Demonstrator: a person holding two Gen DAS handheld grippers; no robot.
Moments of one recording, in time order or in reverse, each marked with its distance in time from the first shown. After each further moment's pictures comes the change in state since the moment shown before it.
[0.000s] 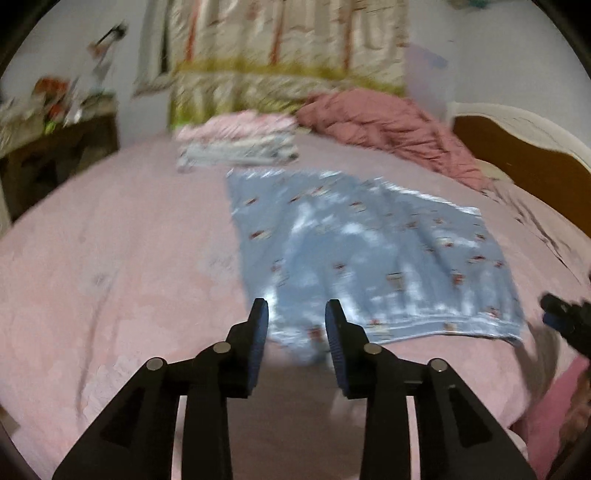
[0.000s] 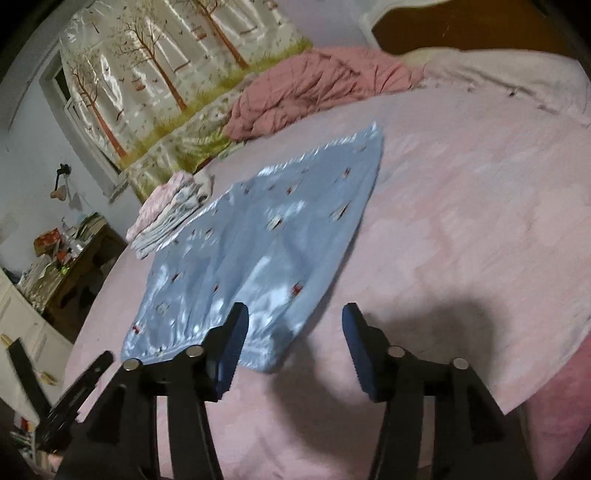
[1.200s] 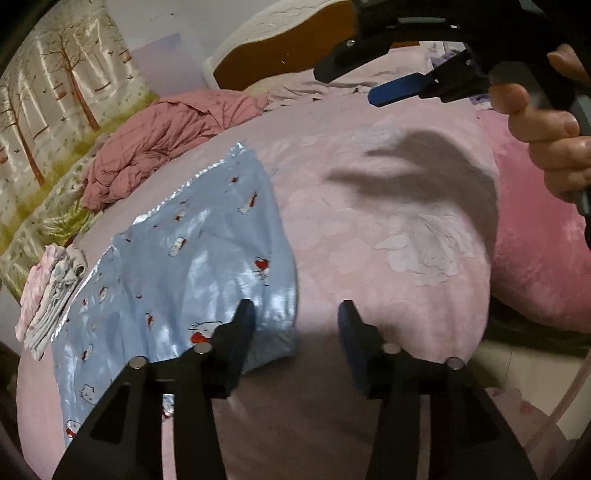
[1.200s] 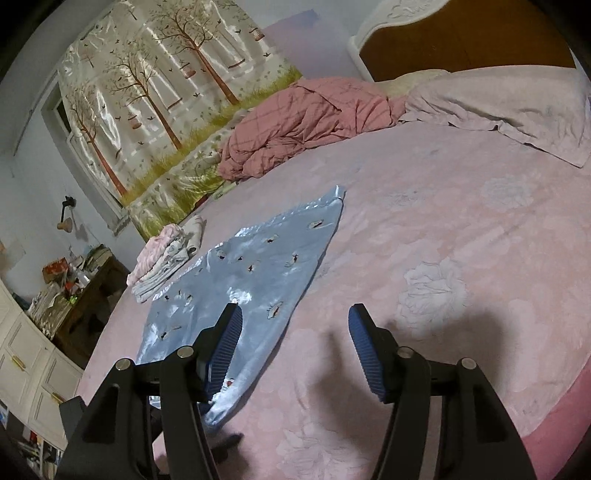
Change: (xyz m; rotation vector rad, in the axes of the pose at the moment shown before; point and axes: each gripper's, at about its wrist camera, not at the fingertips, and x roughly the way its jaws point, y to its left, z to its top) left arm 0.040 -0.238 -0.043 0.817 0.067 -0.358; right arm -0.028 -0.090 0.088 0.036 -0.074 0.057
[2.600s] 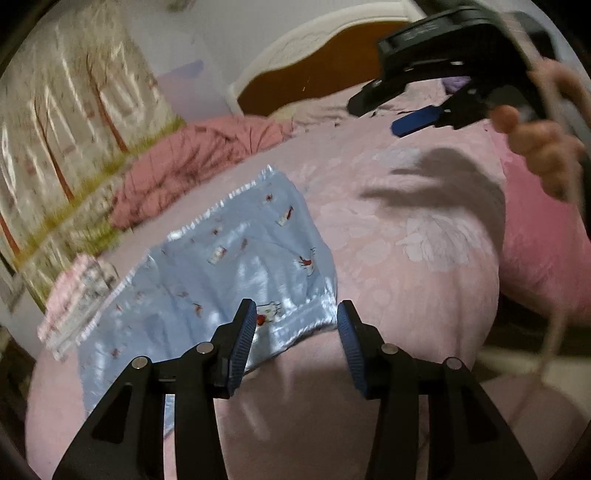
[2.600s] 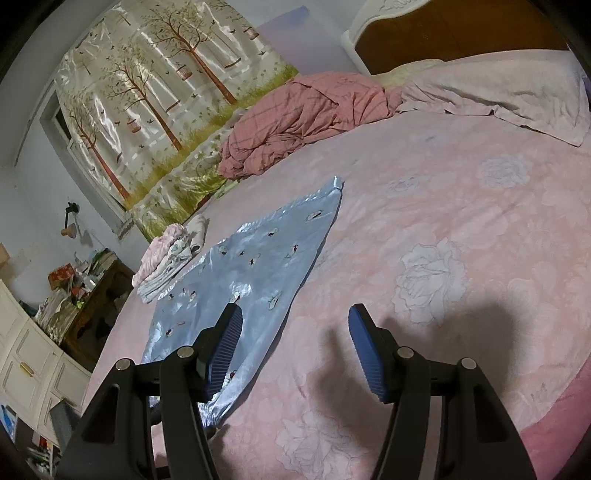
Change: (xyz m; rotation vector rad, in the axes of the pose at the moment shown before) left arm -0.030 0.006 -0.027 0.036 -0.147 0.123; right arm 0.002 -0.007 -0.017 0.035 0.002 0.028
